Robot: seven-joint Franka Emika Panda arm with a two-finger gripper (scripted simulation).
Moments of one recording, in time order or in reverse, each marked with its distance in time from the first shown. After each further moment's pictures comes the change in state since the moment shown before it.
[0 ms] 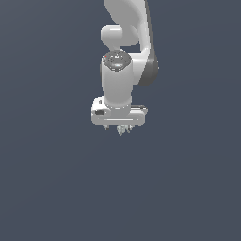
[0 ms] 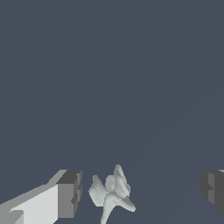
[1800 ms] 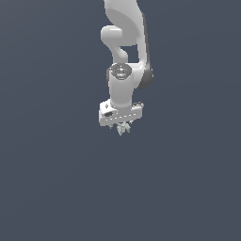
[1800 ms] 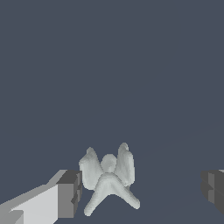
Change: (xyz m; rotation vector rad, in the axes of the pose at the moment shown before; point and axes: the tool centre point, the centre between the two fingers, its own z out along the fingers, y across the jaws) arm -0.064 -0.008 0.064 -0.003 0.001 -0.284
